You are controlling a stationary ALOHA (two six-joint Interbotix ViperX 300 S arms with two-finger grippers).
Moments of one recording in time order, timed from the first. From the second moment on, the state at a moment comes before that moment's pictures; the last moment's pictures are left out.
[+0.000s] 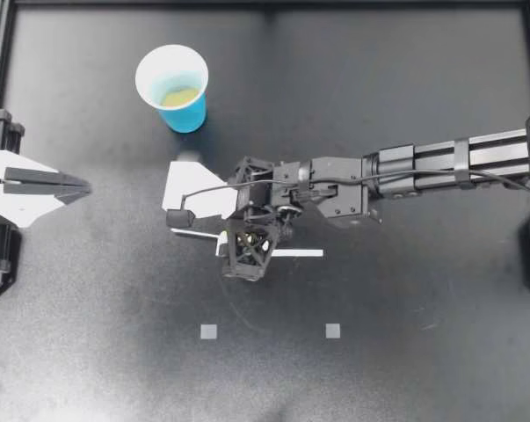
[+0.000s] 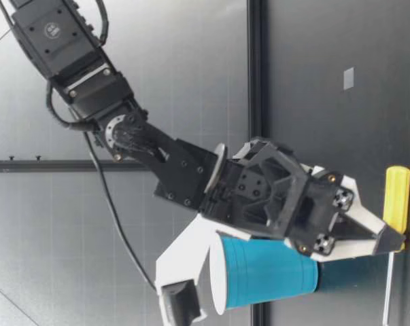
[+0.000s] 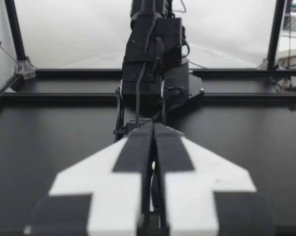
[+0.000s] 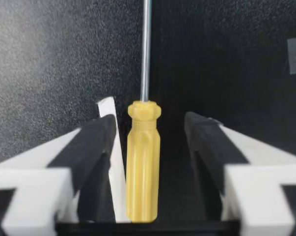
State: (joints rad) left arm 0.03 -0.99 1.26 0.00 -0.31 0.00; right arm -0.06 0.49 0.10 -0.01 0.60 0.04
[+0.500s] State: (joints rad) left arm 0.03 -0.98 1.26 0.00 -0.31 0.00; right arm -0.06 0.50 0.12 -0.01 0.57 0.04
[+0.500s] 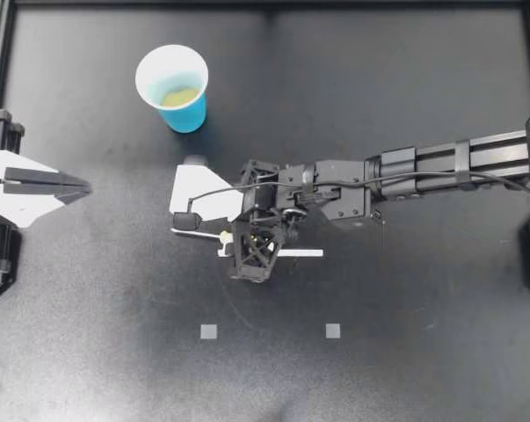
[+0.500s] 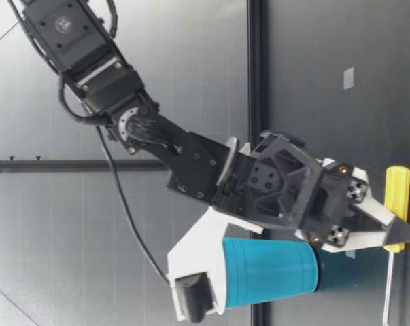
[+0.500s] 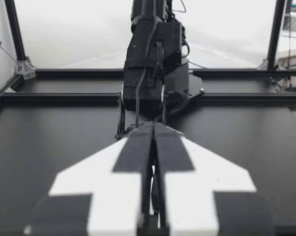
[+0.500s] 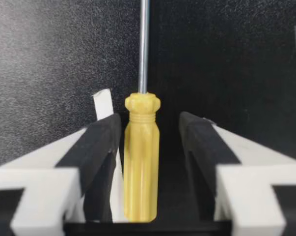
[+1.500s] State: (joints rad) left arm 0.03 -0.93 1.27 0.00 -0.36 -0.02; right arm -0.05 0.31 0.40 -0.01 0.12 0.10
